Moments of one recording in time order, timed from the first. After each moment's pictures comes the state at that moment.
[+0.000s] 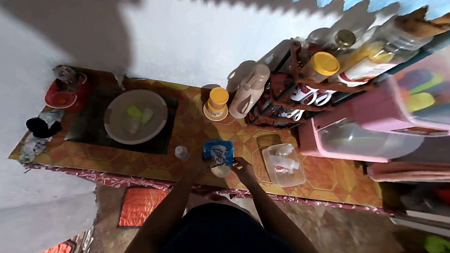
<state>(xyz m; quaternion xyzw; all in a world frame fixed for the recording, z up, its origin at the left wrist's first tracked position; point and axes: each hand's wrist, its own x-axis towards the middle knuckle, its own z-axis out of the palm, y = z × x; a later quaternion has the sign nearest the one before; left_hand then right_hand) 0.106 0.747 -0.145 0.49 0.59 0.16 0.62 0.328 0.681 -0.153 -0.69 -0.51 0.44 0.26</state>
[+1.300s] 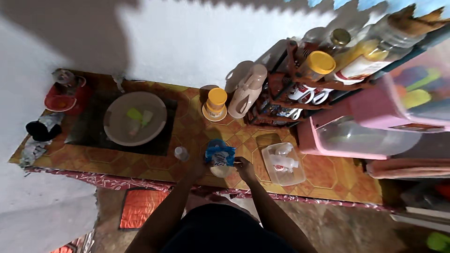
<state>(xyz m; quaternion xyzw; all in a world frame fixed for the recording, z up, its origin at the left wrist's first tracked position) 0.103 0.740 -0.136 0.60 0.55 0.10 0.56 0.335 0.687 -0.170 -0.72 -0.44 0.46 0.27</state>
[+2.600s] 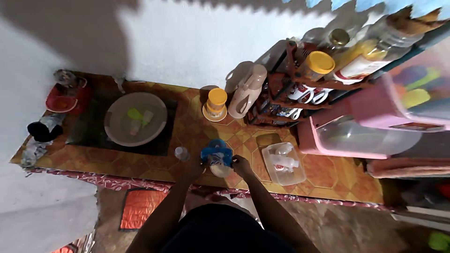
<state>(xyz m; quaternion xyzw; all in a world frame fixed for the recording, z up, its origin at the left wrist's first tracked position) 0.088 0.738 -0.135 0.64 0.56 0.09 0.52 0.324 0.706 -0.149 -0.73 -0.46 0.49 0.14</state>
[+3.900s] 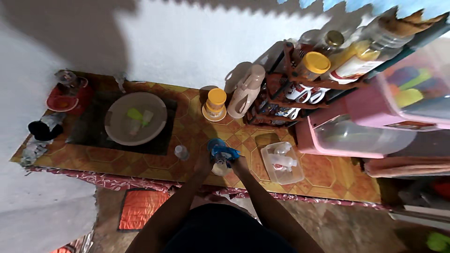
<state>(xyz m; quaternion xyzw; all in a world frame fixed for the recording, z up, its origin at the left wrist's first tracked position) 0.135 0.736 -0.117 0.66 0.60 0.00 0.45 0.309 0.706 -0.150 -0.75 -0.52 0.39 0.14</state>
